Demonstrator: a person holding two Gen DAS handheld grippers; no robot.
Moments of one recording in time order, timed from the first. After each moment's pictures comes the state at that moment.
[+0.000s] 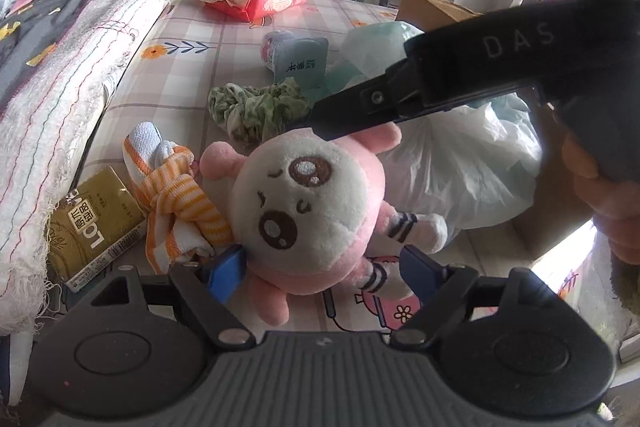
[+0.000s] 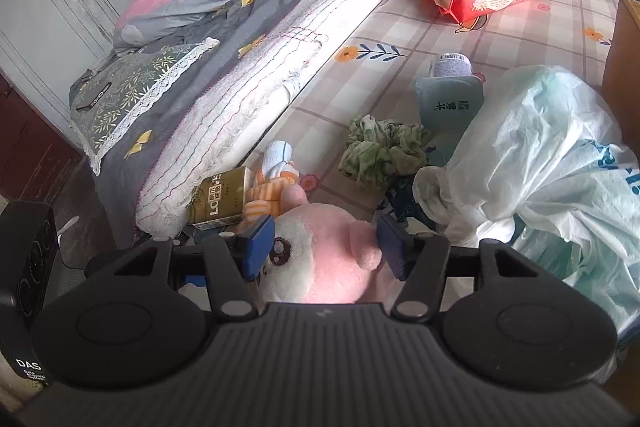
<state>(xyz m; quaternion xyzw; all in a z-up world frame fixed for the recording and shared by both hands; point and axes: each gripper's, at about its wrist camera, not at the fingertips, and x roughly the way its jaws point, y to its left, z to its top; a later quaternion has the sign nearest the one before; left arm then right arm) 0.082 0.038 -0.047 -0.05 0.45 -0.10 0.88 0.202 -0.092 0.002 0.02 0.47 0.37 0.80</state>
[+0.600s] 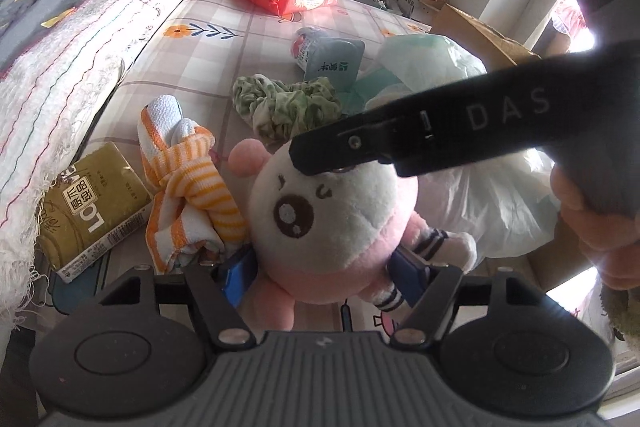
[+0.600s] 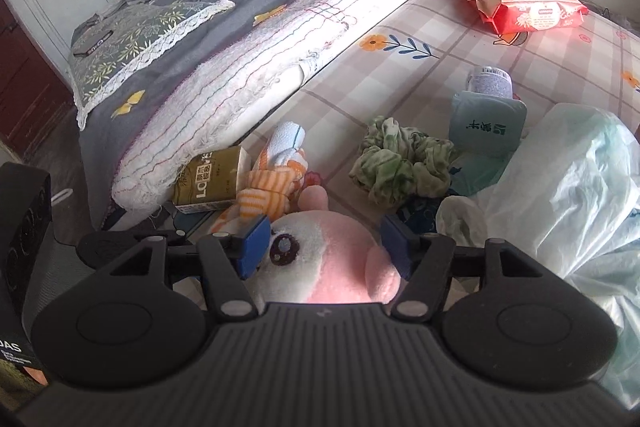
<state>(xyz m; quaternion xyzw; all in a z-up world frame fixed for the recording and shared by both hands) 0.095 0.059 -0.061 -0.11 0.45 -0.08 0.88 0.218 -0.048 -0.015 -0.07 0.47 0.41 0.78</state>
